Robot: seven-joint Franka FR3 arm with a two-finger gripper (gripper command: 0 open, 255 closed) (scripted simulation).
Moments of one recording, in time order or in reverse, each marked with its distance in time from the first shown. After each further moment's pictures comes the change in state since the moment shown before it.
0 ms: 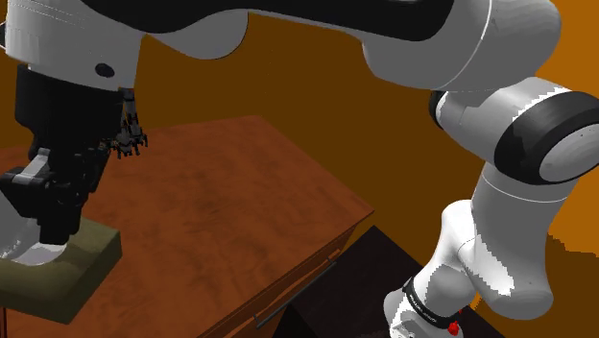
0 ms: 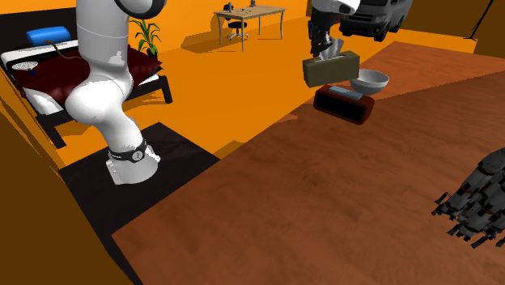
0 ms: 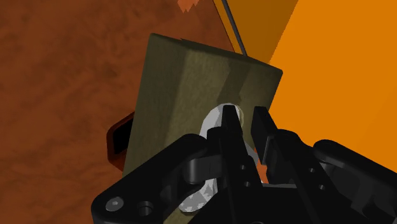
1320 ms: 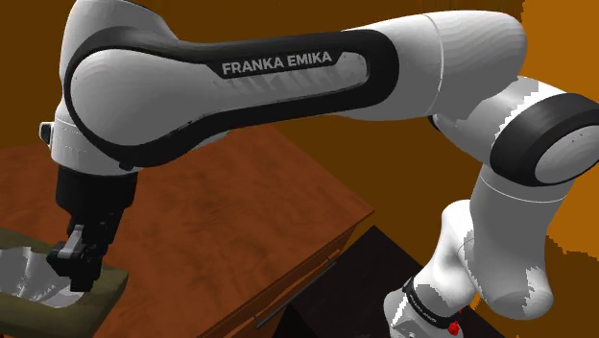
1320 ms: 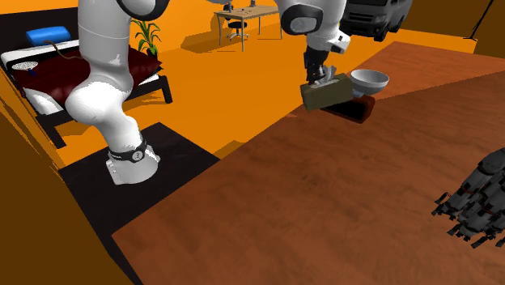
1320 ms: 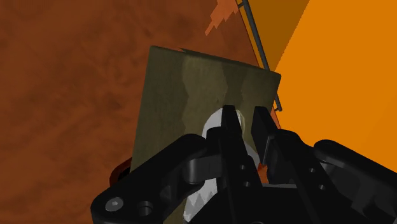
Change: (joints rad) arm 0.002 0.016 0.004 -0.237 0.028 0.240 -0.088
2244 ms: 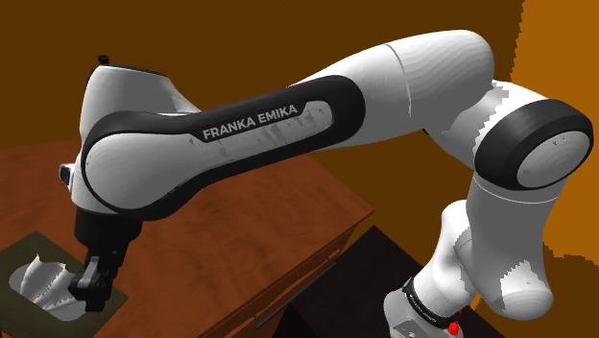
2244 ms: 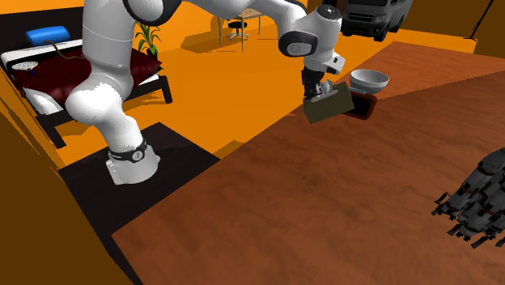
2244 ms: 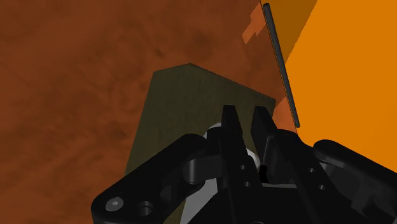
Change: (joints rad) arm 0.001 0.051 0.004 -0.088 0.019 0.131 -0.052
